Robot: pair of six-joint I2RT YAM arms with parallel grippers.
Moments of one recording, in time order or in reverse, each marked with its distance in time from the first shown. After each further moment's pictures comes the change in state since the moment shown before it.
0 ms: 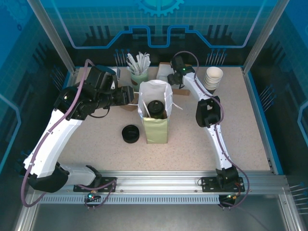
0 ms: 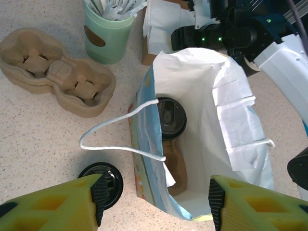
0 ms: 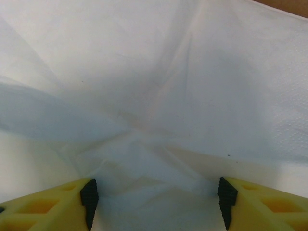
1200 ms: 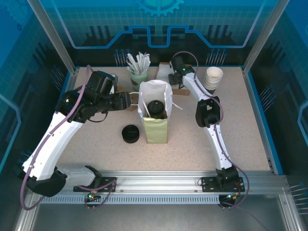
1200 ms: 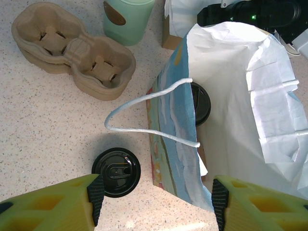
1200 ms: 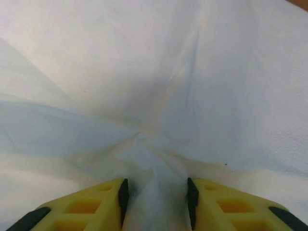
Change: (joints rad) left arm 0.032 -0.054 -0.124 0.004 0.000 0.003; right arm -0.002 0.009 0.014 0.010 -0.055 -0.006
